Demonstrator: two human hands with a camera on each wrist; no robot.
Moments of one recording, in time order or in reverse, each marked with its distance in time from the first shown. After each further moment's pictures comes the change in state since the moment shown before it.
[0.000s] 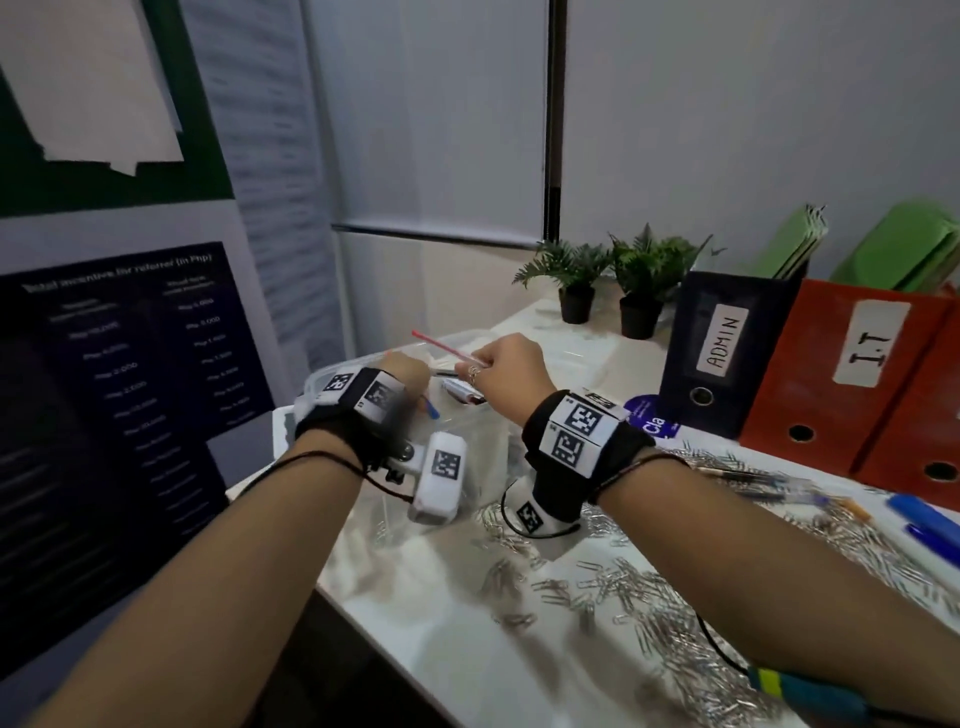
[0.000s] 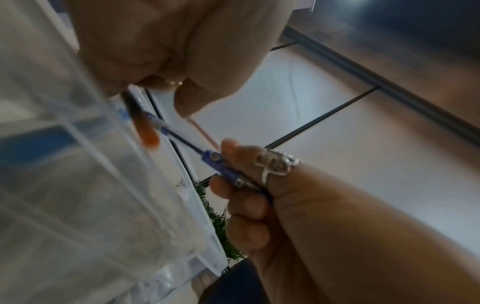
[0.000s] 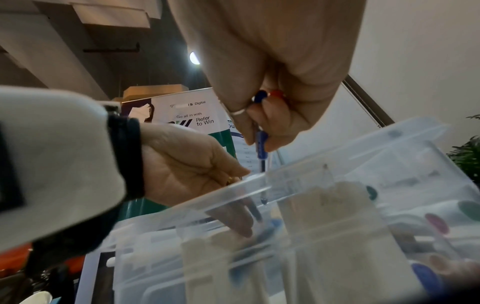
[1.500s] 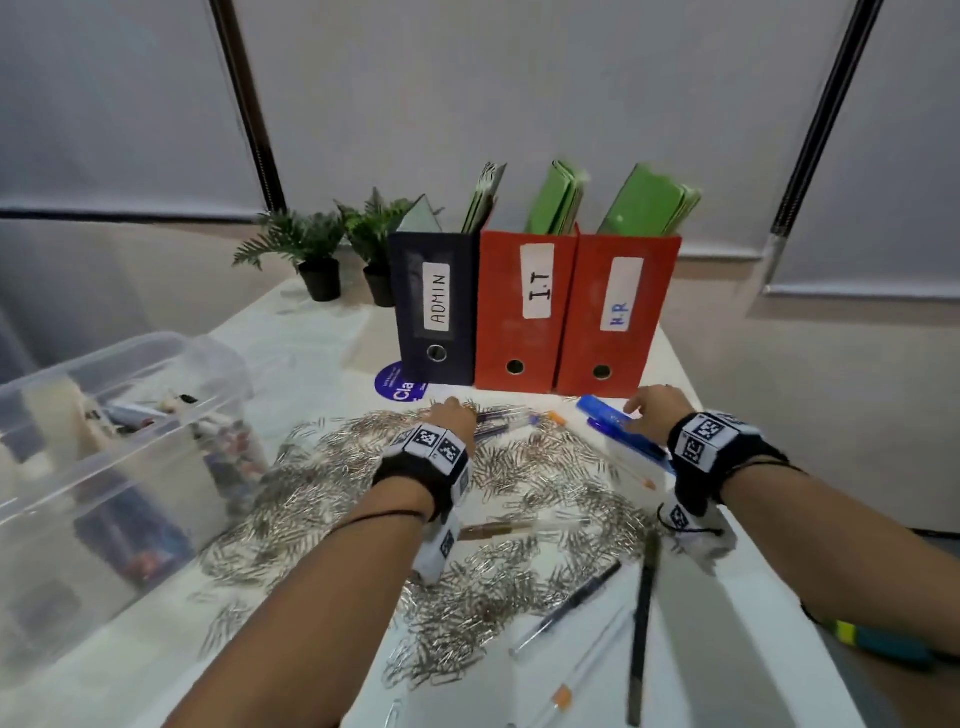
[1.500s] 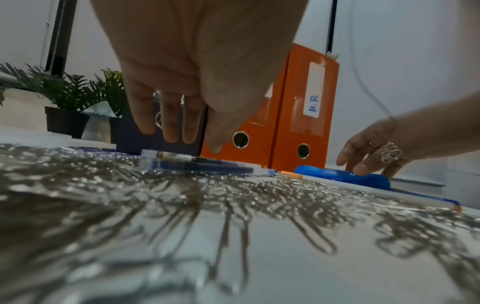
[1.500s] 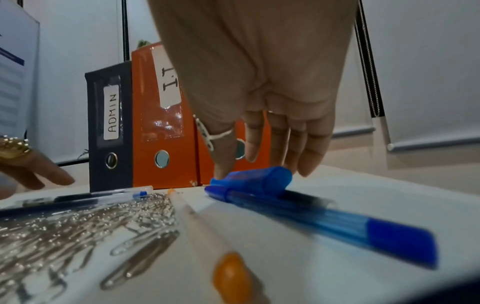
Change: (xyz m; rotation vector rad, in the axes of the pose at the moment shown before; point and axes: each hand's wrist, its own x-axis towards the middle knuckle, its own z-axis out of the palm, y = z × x) left_hand -0.071 0.096 0.313 1.027 -0.384 0.782; right_hand -0.178 0.294 -0.248 -0.637 -0.010 0.843
